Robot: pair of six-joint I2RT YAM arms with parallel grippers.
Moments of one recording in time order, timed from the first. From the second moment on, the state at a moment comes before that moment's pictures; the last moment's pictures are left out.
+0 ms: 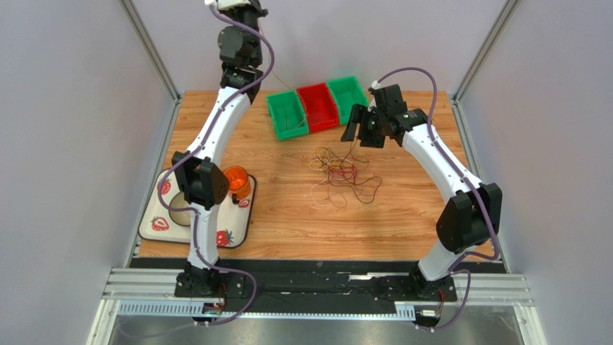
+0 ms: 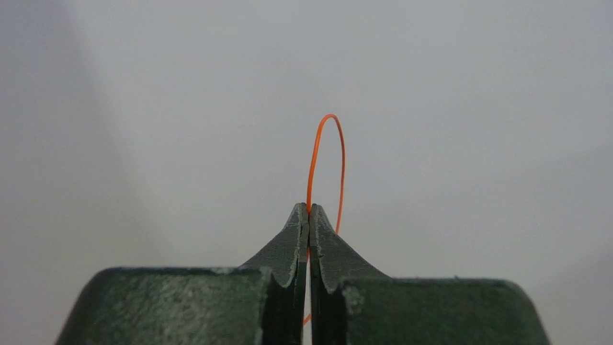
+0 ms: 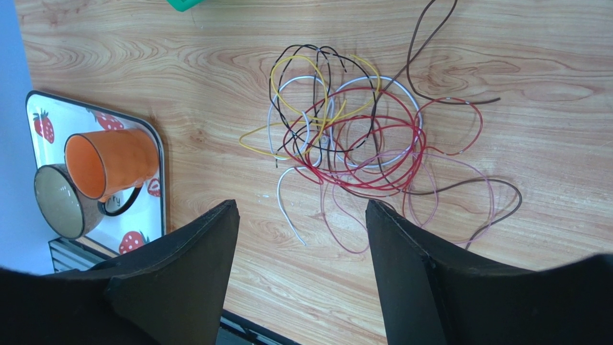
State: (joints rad) left arm -0.35 2.14 2.30 0.55 -0.39 -0.05; right arm 0.34 1.65 1.55 -0.72 -0.19 0.50
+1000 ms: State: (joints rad) left arm -0.39 2.34 2.36 0.58 -0.51 0.12; right arm 0.34 1.65 1.54 -0.71 -0.21 0.50
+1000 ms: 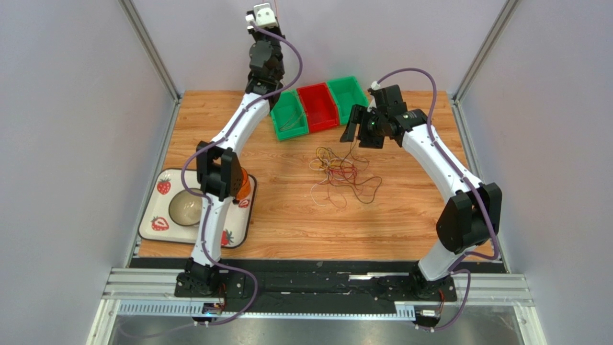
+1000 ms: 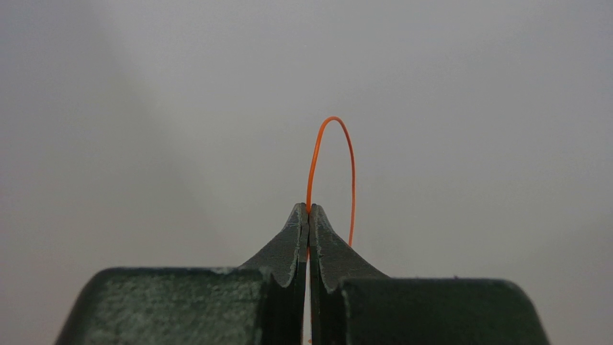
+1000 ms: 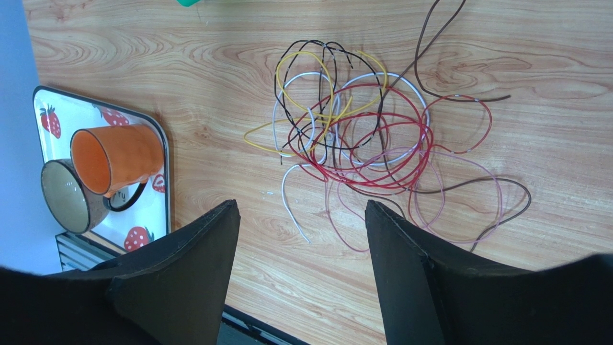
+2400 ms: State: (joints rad) left arm -0.43 2.18 2.13 0.69 -0.59 0.27; right arm 0.34 1.65 1.52 -0.70 -0.23 0.50
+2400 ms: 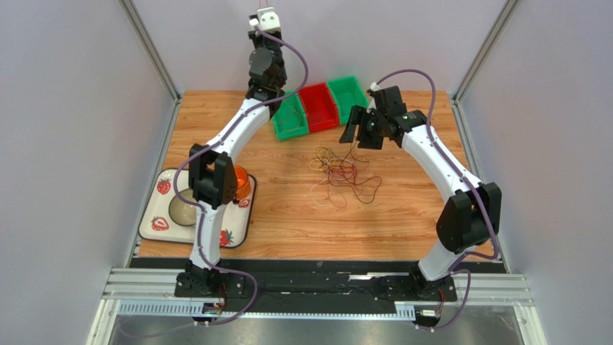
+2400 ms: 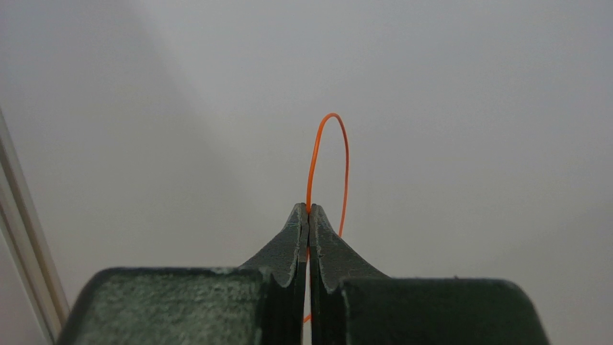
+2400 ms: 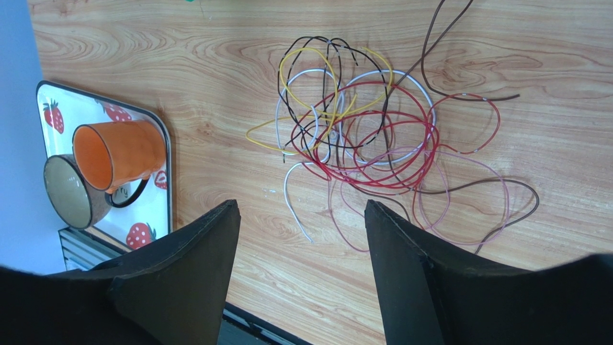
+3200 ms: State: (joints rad) left arm -0.46 2.17 2.03 0.04 -0.41 -0.20; right arm 0.33 1.65 1.51 -0.69 -0.25 0.51
